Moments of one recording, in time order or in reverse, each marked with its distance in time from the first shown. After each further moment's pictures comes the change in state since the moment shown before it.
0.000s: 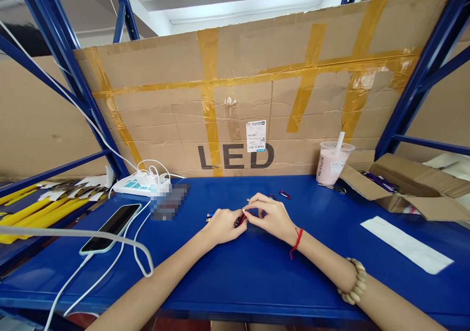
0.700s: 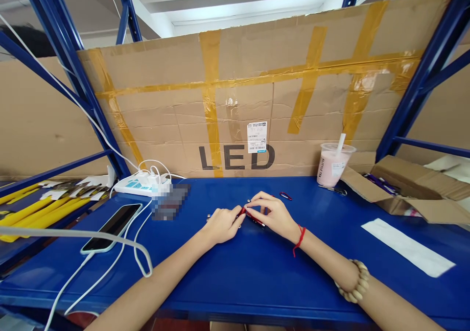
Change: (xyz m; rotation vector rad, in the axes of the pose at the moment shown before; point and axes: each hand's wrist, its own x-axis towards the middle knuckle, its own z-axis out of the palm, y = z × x) left_hand -0.001 -0.006 -0.004 -0.020 -0.055 0.016; right_hand 0.003 0.006 -0.003 0.156 -0.062 0.081
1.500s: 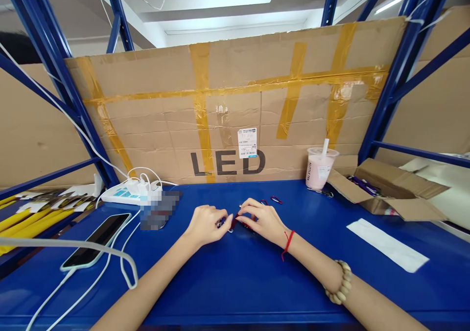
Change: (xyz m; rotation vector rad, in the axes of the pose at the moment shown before) left_hand -0.002 -0.004 -0.018 0.126 0.465 0.163; right_hand 0.000 -0.003 -0.004 -0.239 -0.040 -0.092
